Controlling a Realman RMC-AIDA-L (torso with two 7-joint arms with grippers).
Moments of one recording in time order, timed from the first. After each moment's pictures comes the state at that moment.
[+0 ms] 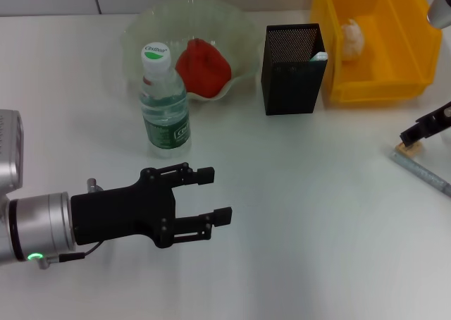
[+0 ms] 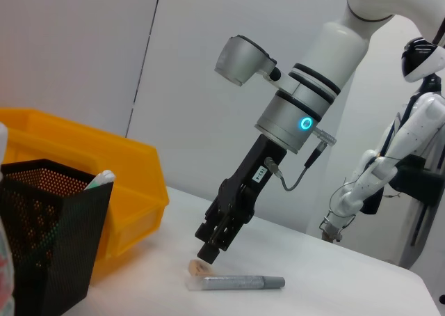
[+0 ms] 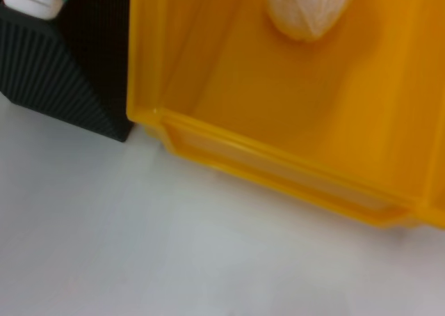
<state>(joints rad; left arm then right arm) -0.35 -2.04 1.32 0.48 1.40 1.52 -1.11 0.63 2.08 -1.15 -1.17 -2.89 -1.41 2.68</state>
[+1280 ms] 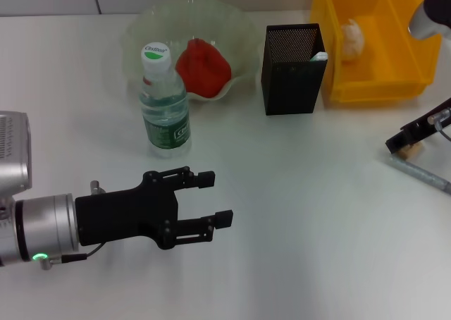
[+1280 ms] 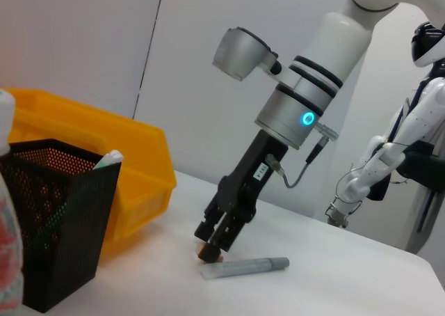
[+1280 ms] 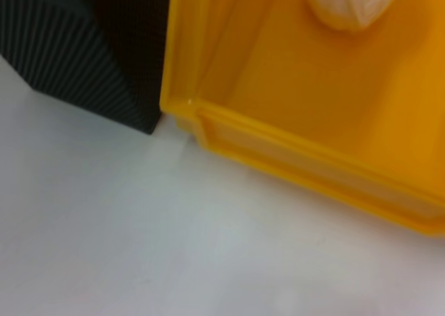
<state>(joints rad) -0.36 -2.04 1.32 0.48 1.43 1.48 -1.12 0.66 2.08 -1.18 -1.07 -2.87 -1.34 2.66</state>
